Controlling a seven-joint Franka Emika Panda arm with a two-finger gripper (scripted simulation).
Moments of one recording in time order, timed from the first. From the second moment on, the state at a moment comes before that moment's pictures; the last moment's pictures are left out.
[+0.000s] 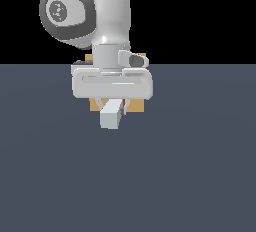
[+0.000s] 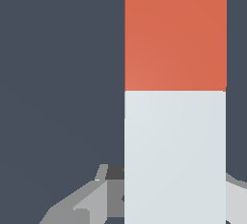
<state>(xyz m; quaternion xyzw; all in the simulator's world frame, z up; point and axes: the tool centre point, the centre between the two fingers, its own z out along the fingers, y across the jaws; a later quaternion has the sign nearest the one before) -0.039 0.024 0.073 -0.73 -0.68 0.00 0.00</state>
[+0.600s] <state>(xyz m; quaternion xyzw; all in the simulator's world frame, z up) -0.041 0.027 0.074 -0.73 -0.68 0.00 0.00</state>
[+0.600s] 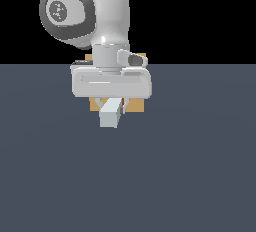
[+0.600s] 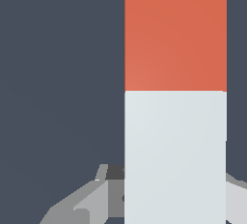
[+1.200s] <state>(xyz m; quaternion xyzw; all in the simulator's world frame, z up) -0.040 0.035 0.074 -0.73 -0.68 0.00 0.00</state>
